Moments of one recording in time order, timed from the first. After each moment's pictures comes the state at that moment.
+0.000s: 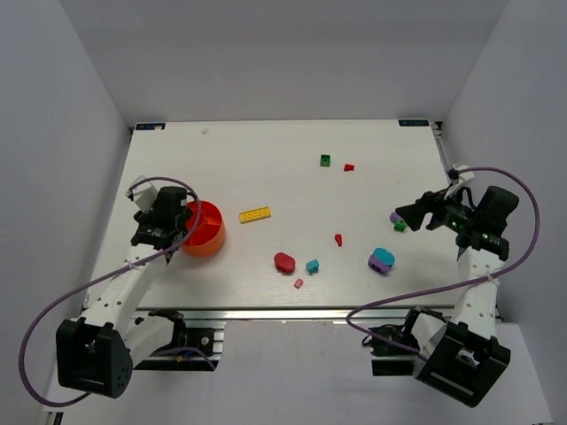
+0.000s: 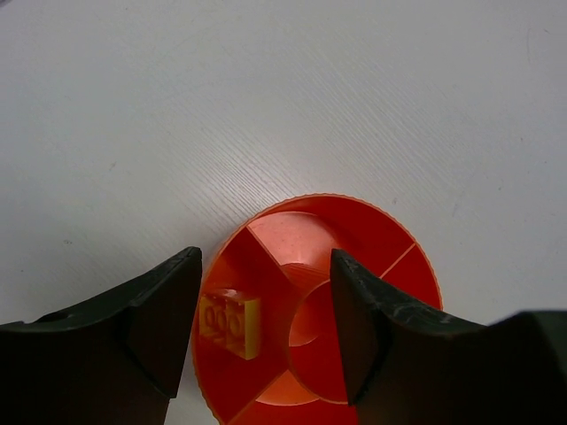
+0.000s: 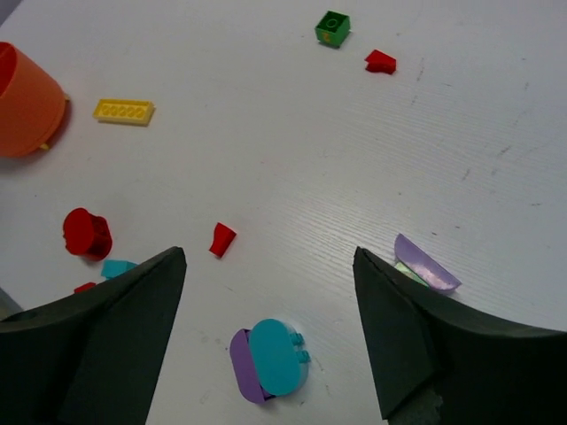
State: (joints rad) left arm -0.20 1.04 0.72 -0.39 -0.65 -0.79; right arm -0.44 0.96 0.76 -0.35 -1.01 -0.21
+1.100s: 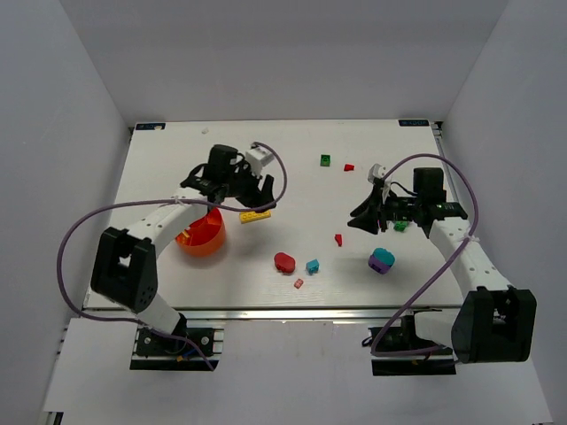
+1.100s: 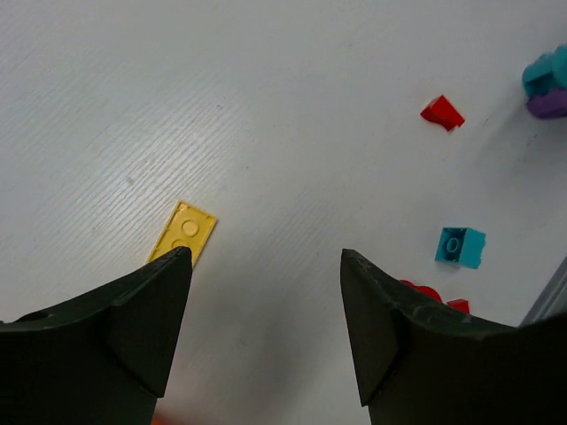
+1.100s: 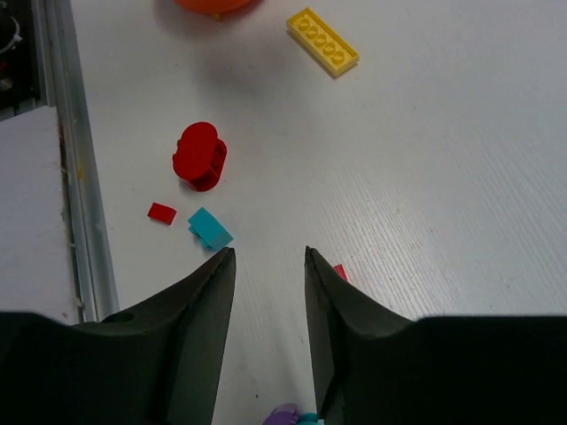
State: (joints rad) left arm -0.39 1.55 1.14 -0.26 0.48 0.09; right arm 0.08 1.21 0.87 -0.48 -1.12 -0.64
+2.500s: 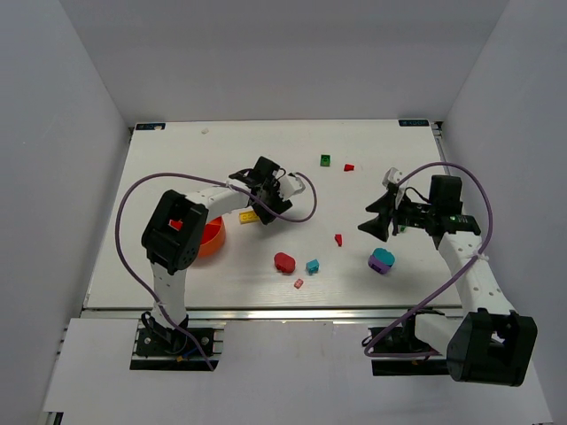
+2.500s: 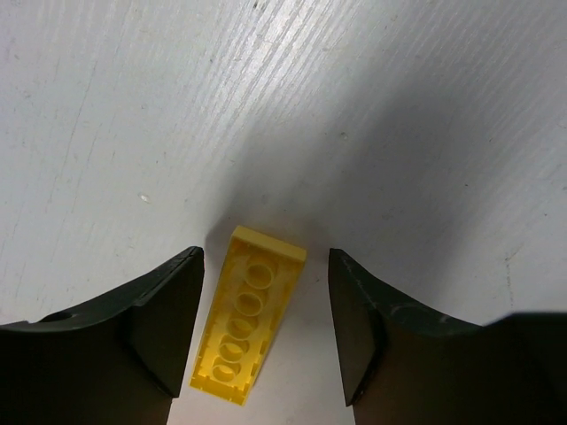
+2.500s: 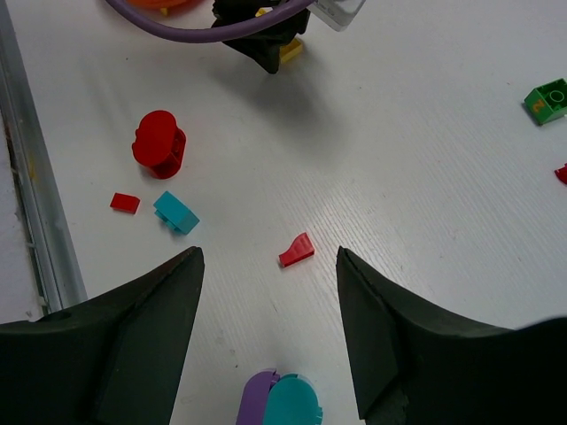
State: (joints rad) left arm -0.56 1.99 1.37 -0.42 0.08 0.52; right arm -0.03 1.09 0.80 -0.47 -1.09 -0.66
